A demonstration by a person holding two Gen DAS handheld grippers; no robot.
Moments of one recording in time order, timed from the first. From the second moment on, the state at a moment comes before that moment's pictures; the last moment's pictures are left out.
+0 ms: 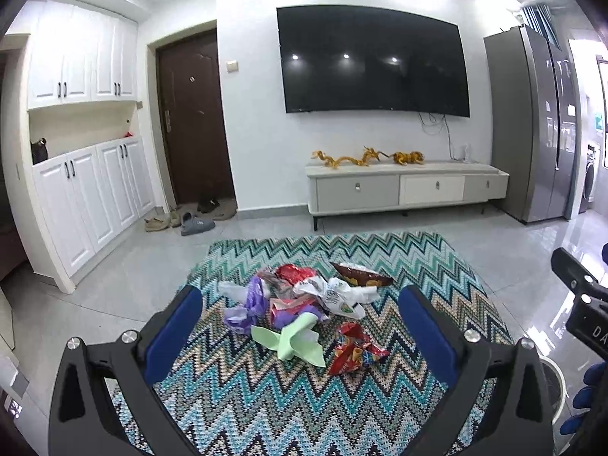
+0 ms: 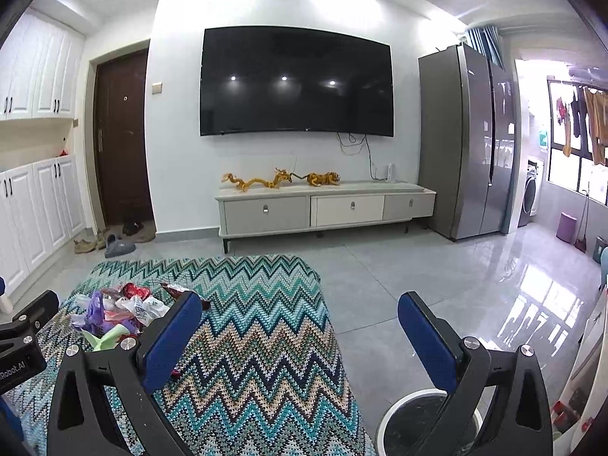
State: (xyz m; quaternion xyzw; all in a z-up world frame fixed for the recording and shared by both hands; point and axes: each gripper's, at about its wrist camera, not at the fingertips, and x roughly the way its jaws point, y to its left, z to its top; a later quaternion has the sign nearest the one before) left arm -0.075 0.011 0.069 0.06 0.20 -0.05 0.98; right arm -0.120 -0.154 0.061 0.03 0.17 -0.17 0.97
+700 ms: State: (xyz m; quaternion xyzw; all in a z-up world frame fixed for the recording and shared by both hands) left arm -0.081 0.019 0.077 0.02 0.19 -0.06 0.98; right arm -0.135 -0.149 0.065 0.02 0.15 -0.17 0.97
